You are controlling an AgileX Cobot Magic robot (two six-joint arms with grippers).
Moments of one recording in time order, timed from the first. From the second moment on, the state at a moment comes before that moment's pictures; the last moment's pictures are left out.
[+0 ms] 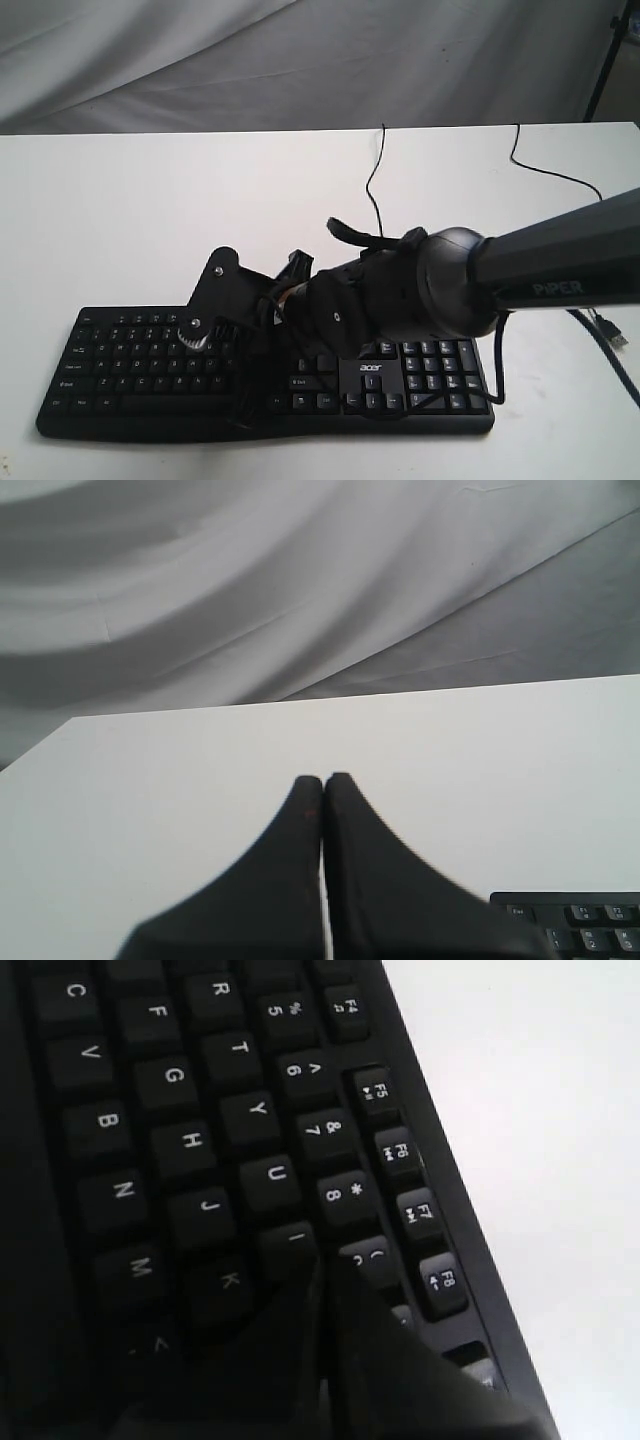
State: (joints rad) left arm 0.13 0.00 -0.01 0.03 0.19 0.09; right arm 0.60 2.03 -1.10 0.33 0.07 -0.78
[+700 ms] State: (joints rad) left arm 0.13 0.00 -0.01 0.03 0.19 0.09; right arm 0.60 1.65 -0.96 0.33 0.11 -0.78
